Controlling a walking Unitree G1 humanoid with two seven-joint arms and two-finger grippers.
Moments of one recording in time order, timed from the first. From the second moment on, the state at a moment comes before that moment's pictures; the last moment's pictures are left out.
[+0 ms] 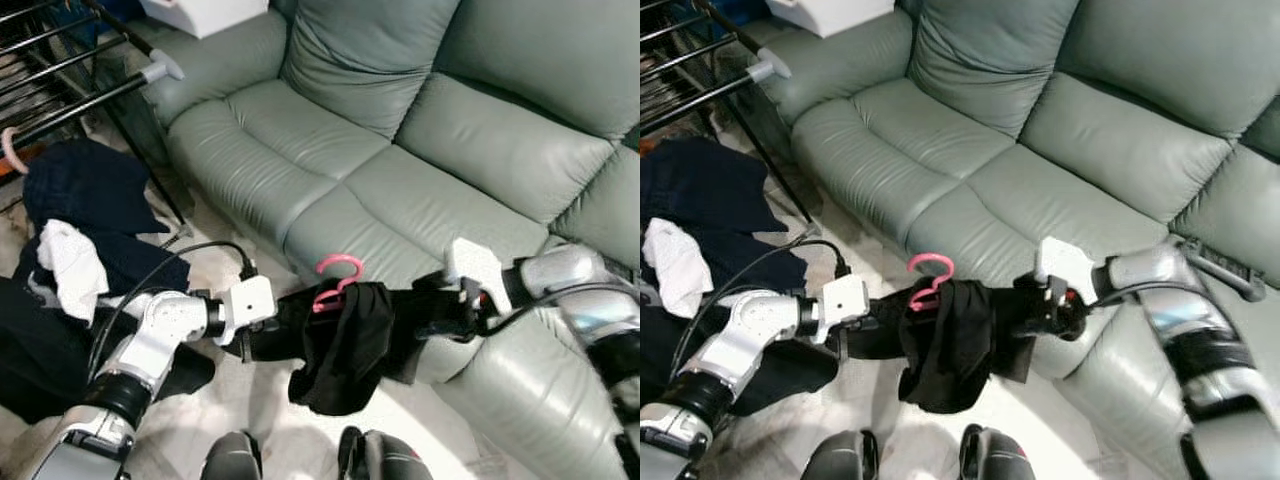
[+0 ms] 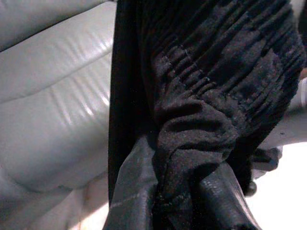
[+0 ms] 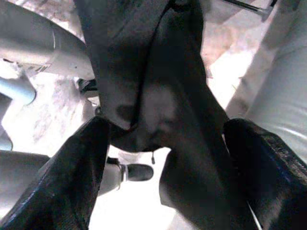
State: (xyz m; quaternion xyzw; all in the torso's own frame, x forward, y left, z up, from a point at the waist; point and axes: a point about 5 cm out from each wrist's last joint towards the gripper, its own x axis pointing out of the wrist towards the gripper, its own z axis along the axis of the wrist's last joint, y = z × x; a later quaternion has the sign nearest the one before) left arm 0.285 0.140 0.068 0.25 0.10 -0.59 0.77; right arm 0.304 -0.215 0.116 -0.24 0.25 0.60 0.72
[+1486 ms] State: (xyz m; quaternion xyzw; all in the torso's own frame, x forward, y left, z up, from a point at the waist) left arm 0.287 0.133 0.068 0.25 0.09 -0.59 0.76; right arm 0.323 -0.195 0.123 -0.25 0.24 0.66 0.66
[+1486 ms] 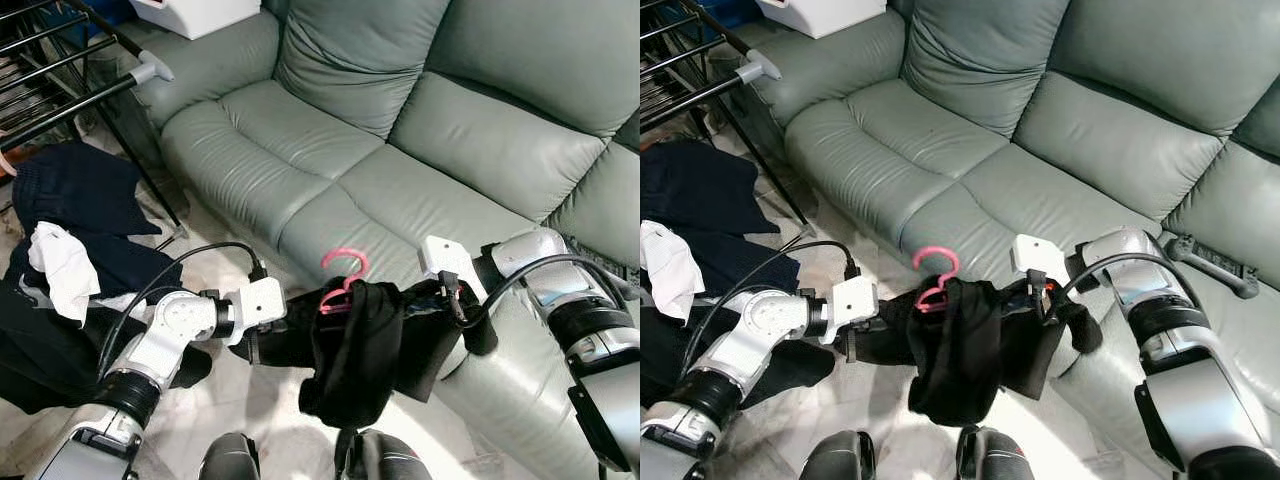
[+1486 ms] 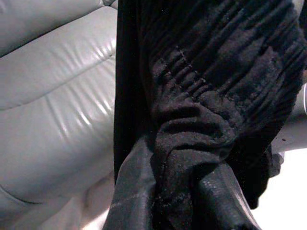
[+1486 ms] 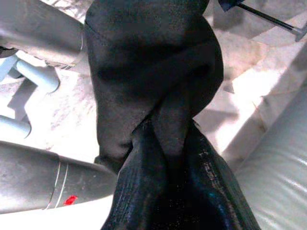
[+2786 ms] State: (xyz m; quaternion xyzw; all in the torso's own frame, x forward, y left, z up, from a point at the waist) left arm 0.303 0.134 0.074 0.31 0.05 -0.52 0.80; right arm 0.321 -0.185 0.127 -0.27 0.20 0.67 0.66
